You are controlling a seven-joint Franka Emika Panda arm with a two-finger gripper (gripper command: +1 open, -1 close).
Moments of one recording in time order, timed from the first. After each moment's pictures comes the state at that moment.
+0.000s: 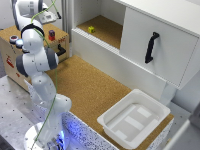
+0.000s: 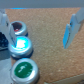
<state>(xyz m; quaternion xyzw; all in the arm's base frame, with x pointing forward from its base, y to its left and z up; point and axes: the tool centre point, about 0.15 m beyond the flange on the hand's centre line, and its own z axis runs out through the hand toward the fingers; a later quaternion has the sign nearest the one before) 0.196 0.443 0.543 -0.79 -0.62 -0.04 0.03</state>
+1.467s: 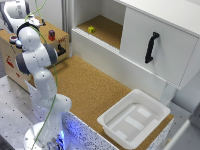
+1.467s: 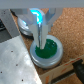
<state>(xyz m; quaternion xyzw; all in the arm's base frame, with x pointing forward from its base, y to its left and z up) 0.152 0.452 0.472 -0.84 -0.54 0.05 -0.02</state>
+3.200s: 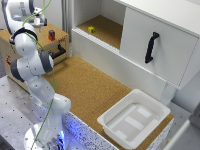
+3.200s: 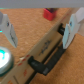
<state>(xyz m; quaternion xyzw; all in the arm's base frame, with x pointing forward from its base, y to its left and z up) 0.225 0.344 0.514 -0.96 -0.28 -0.03 -0.01</state>
